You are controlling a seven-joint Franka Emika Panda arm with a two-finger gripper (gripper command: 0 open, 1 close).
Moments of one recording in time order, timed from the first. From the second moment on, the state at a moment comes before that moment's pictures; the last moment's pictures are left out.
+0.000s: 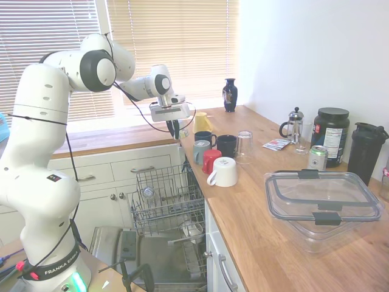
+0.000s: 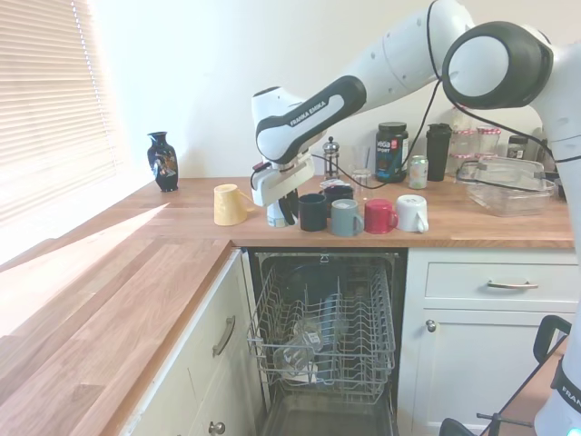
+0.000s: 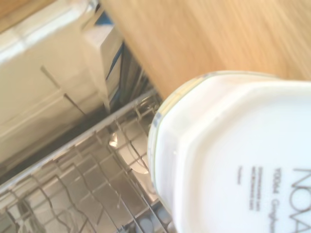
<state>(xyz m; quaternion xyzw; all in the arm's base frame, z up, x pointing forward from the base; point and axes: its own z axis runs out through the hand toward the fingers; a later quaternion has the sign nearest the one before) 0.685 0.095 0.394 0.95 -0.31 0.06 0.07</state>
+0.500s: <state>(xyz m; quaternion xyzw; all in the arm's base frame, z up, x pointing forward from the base) 0.718 0.080 0.371 0.95 -0.31 0.03 0.07</state>
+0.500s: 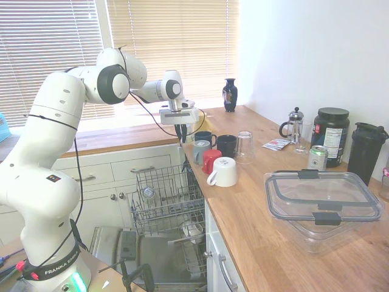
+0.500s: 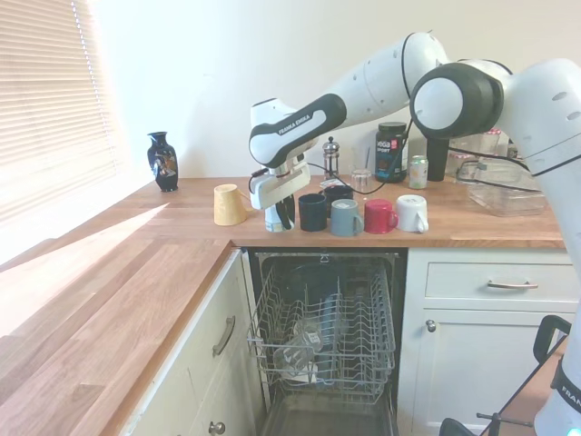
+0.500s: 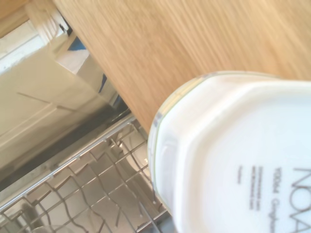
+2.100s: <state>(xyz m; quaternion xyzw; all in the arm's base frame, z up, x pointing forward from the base) 0.746 0.063 0.370 0.94 -0.34 0.02 0.06</state>
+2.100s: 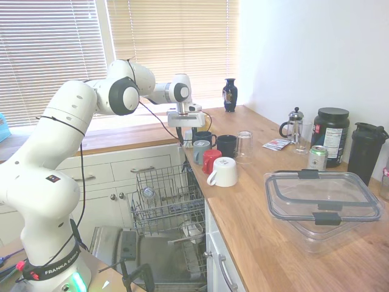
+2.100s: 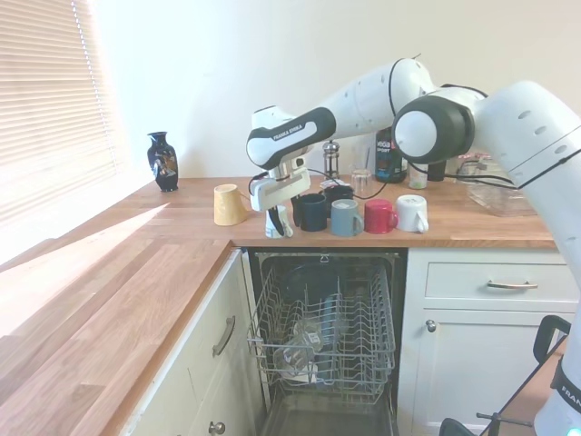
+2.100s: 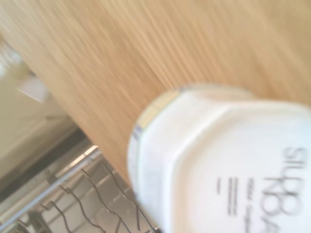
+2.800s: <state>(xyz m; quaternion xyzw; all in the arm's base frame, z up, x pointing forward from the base) 0.649 0.109 0.448 0.93 -0.36 0.09 0.05</state>
